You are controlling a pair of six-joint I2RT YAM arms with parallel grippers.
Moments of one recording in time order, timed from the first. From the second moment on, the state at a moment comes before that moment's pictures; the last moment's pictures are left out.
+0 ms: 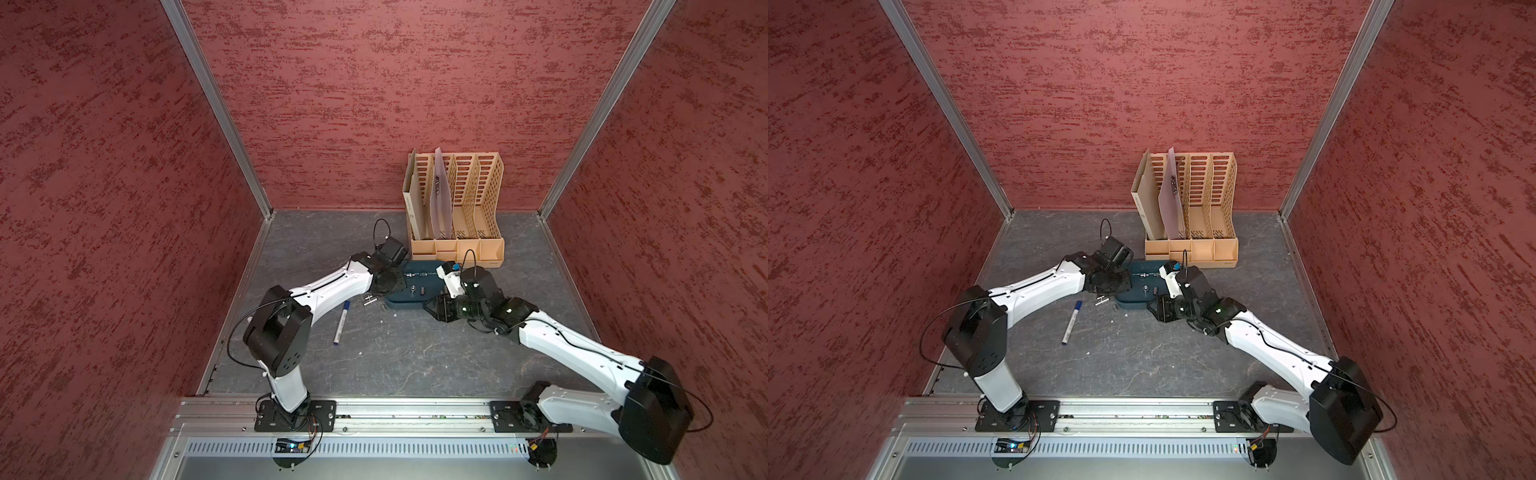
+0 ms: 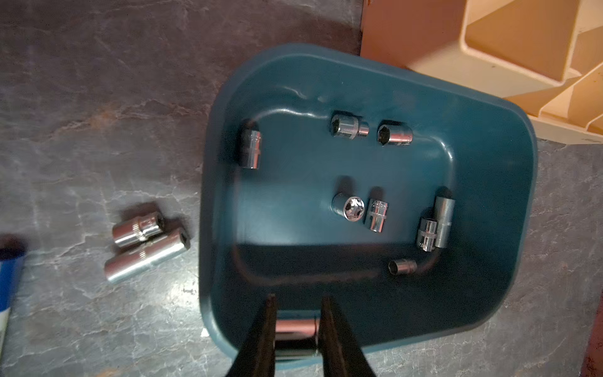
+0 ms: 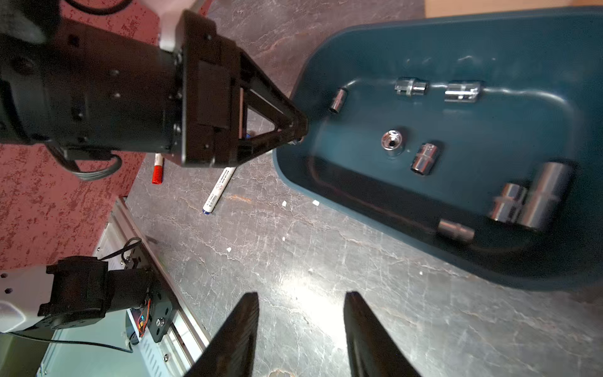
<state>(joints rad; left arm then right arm) -0.66 1.77 1.33 -0.68 -0.02 -0.84 0.66 1.19 0.78 -0.28 -0.30 0.50</state>
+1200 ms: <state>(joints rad) -0.65 2.10 1.59 -0.70 -0.02 -0.78 0.61 1.15 0.71 -0.28 -0.29 0.52</state>
